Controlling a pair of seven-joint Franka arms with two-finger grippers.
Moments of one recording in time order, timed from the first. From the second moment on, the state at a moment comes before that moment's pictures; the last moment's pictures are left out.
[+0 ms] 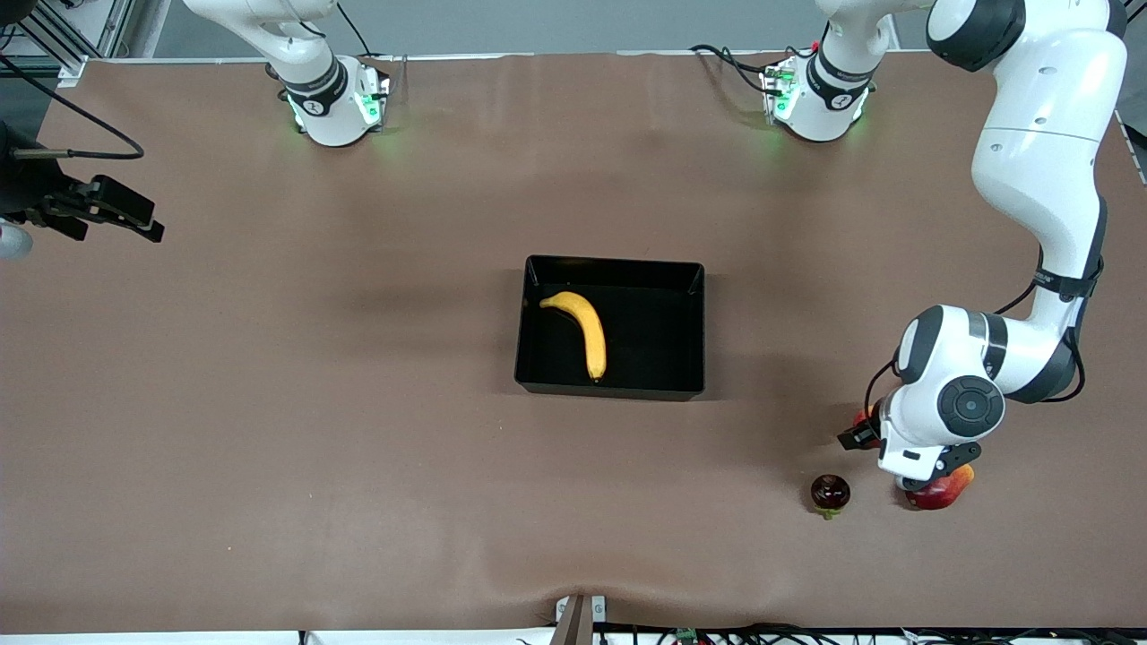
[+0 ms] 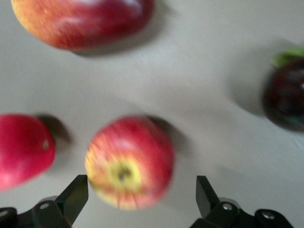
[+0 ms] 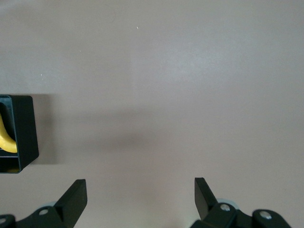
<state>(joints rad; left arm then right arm) 0.16 0.79 -0.36 -1.45 0.41 2.01 -0.78 -0.02 -0.01 0.02 -1.54 0.05 1.50 0.07</state>
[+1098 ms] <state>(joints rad) -0.26 0.72 -0.62 -1.47 0.40 1.95 -1.09 -0.02 -0.01 0.02 -1.54 0.05 1.50 0.07</state>
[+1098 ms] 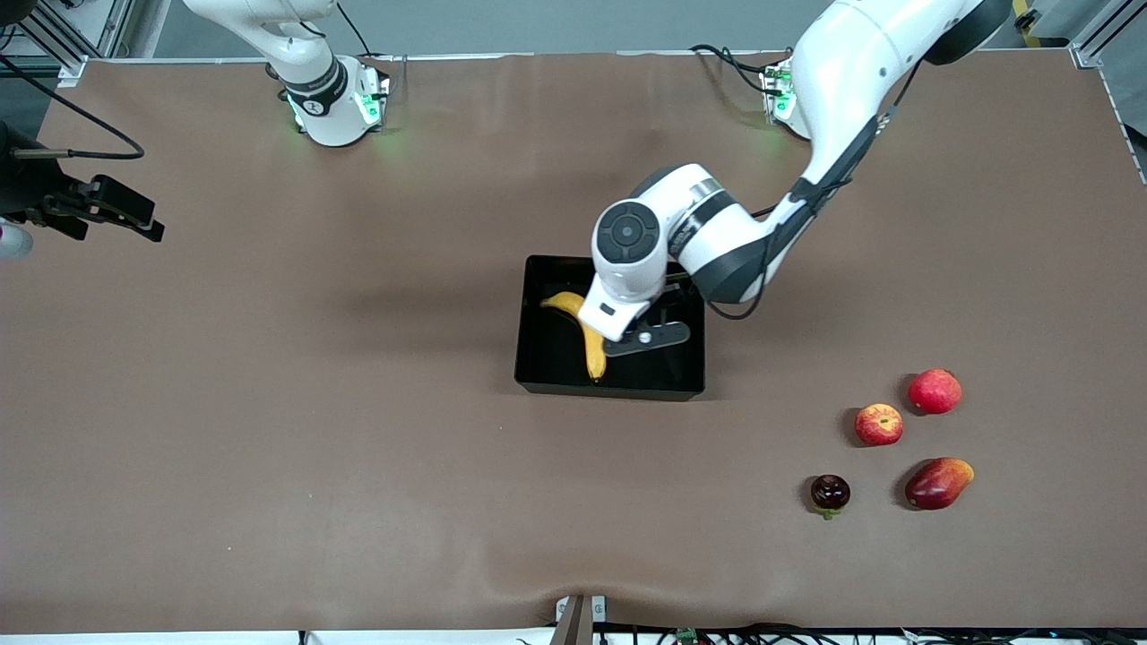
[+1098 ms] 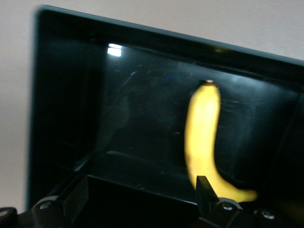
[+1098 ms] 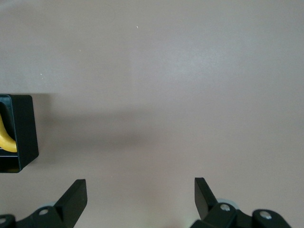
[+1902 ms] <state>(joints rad) -0.43 0.86 -0.51 -1.47 0.41 2.17 -1.08 -0.02 -0.01 0.02 -1.54 0.05 1.50 0.07</state>
